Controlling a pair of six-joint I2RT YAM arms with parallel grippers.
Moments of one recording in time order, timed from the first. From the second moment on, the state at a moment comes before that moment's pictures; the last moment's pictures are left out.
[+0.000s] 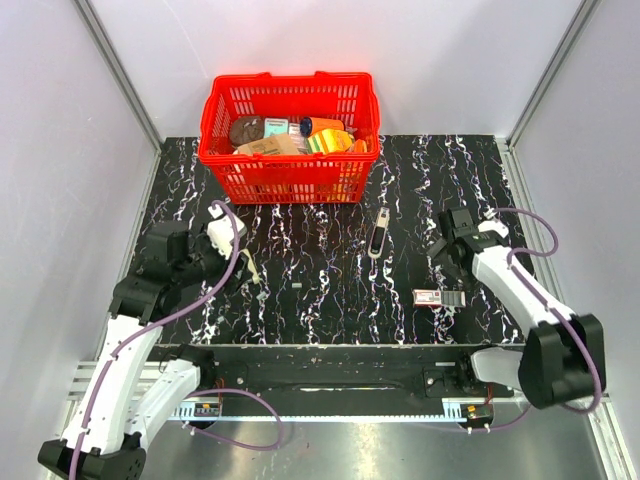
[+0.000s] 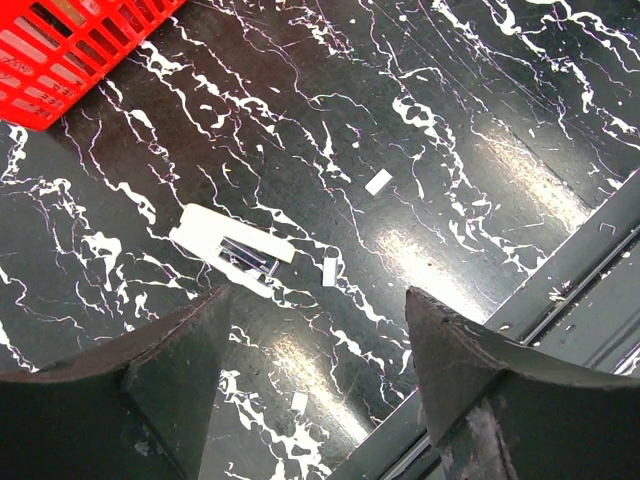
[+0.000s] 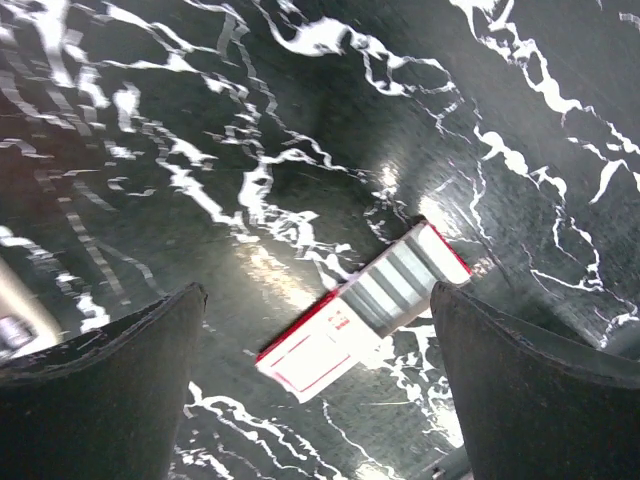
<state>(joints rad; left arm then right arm) -0.22 0.72 0.91 -0.84 0.42 0.34 0.24 1.21 0.83 -0.77 0.44 0.98</state>
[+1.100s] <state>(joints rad) -0.22 0.76 0.91 -0.81 0.45 0.36 0.08 1.41 0.76 -0.67 0.36 0.90</state>
